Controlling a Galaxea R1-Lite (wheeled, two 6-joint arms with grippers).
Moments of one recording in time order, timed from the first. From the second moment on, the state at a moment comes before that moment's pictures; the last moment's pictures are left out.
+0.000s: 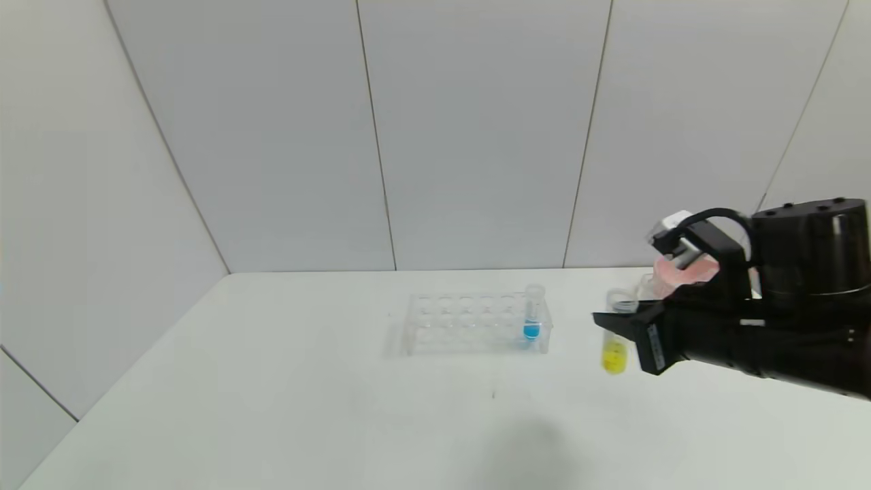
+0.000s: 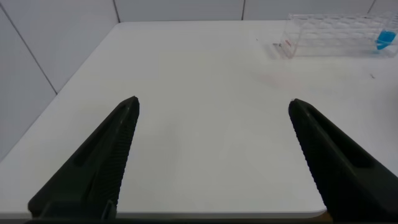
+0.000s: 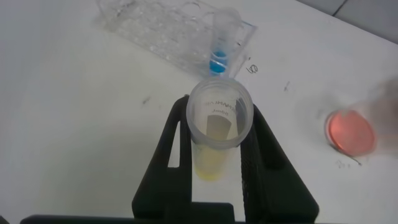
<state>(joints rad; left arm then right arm) 0.00 0.00 0.00 0.02 0.00 -0.02 0.46 1.57 -0.86 -0.24 0.05 -0.04</state>
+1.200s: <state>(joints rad) 0.00 0.00 0.00 0.02 0.00 -0.02 -0.33 1.77 -1.30 0.37 0.59 -0.88</state>
